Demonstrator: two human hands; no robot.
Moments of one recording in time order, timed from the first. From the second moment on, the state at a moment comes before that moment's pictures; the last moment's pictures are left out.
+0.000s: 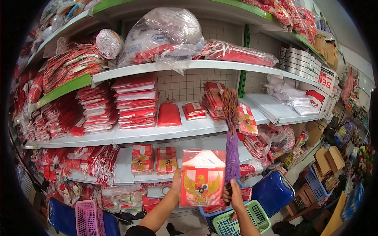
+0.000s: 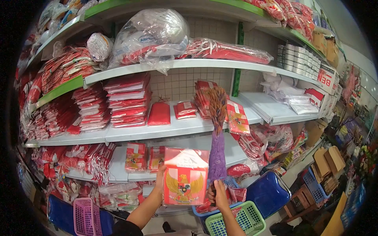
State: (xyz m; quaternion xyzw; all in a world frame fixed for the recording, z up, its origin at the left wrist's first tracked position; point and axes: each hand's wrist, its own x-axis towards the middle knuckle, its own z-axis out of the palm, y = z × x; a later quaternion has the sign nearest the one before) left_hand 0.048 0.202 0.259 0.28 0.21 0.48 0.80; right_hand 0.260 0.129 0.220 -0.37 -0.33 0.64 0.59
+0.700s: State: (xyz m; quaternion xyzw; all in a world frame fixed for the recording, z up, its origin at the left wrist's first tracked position) left_hand 0.108 0.206 0.176 0.44 0.31 0.44 0.72; right_hand 0.206 0.139 0.234 -0.52 -0.65 0.21 0.51
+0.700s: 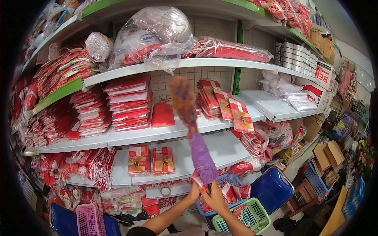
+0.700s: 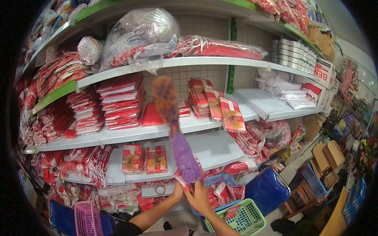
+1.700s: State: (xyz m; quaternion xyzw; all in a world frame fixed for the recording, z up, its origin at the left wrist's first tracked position) left_hand 0.050 0.266 0.177 0.18 -0.15 0.48 0.84; right_hand 0.231 0.108 0.198 -0.58 -0.73 0.15 0.32
